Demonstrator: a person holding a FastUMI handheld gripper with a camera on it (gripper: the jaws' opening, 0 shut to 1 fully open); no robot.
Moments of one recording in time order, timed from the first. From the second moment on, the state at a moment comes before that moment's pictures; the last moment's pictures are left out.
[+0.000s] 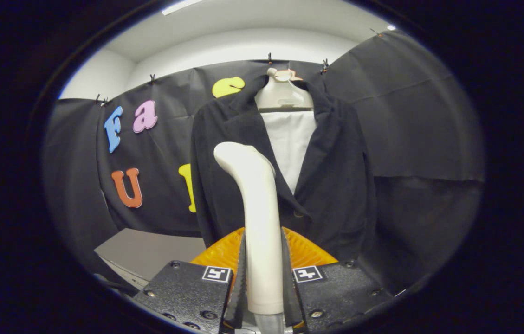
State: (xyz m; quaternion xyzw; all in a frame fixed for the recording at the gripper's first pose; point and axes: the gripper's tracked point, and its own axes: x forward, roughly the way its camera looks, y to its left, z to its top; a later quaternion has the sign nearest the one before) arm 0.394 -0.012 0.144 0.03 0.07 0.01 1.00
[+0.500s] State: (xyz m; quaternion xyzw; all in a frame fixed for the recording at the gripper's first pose) arm 0.385 -0.031 0.098 0.01 0.11 0.00 0.99
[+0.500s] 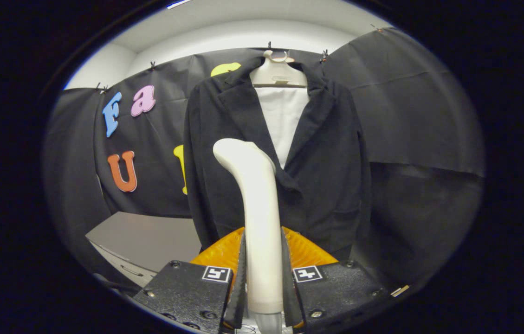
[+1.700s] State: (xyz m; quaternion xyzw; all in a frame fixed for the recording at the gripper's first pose) arm 0.369 -0.057 -0.051 0.01 0.23 -0.01 0.97
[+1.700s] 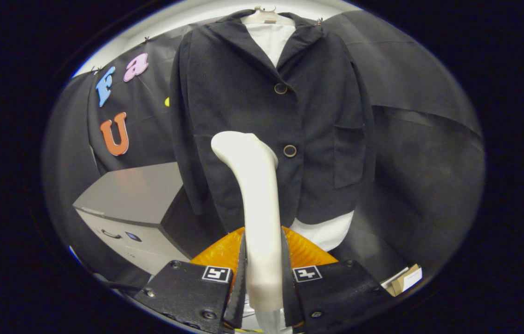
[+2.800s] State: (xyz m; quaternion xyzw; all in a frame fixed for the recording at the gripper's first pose) arm 0.359 -0.084 0.012 0.11 0.20 -0.03 0.97
